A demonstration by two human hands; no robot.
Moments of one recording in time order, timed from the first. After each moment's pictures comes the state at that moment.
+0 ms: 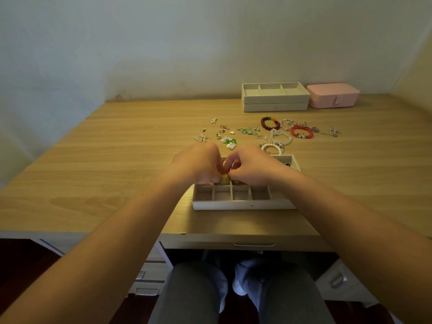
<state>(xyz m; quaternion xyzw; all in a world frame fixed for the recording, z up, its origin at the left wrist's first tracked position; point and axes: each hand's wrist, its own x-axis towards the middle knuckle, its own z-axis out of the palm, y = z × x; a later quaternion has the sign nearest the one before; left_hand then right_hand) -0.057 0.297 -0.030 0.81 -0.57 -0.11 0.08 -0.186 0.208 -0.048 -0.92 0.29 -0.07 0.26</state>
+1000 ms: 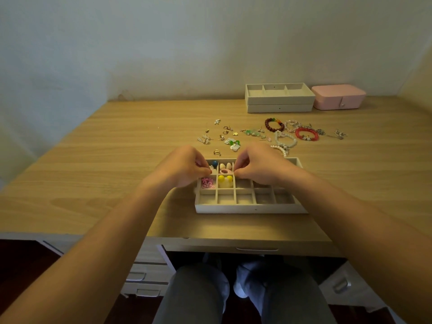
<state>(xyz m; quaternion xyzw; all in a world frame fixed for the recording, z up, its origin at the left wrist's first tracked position) -0.016 0.310 -0.051 0.81 -0.53 -0.15 0.21 -0.188 0.198 -0.048 -0.92 0.31 -0.09 0.24</state>
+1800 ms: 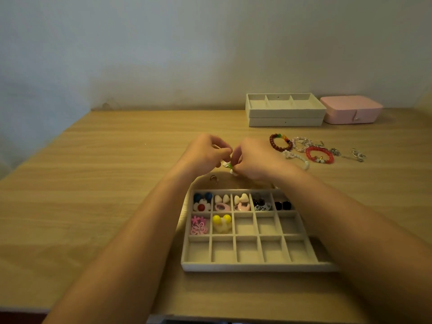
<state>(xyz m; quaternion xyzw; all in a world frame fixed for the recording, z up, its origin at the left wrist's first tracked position) 0.001 0.194 -0.048 0.75 -0.50 -0.21 0.38 -0.127 0.121 -0.048 -0.90 0.37 -0.10 0.21</state>
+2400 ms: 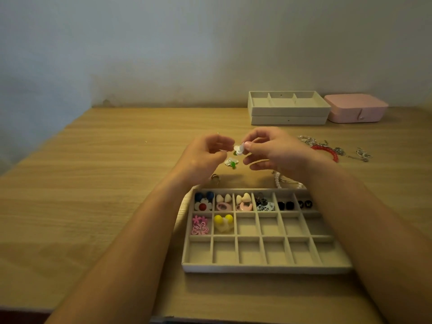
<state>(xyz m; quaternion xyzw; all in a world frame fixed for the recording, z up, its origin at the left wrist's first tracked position) -0.001 0.219 -0.051 0.69 -0.51 -0.24 0.46 -0.161 0.117 -0.026 -0.73 0.33 -0.19 0.57</state>
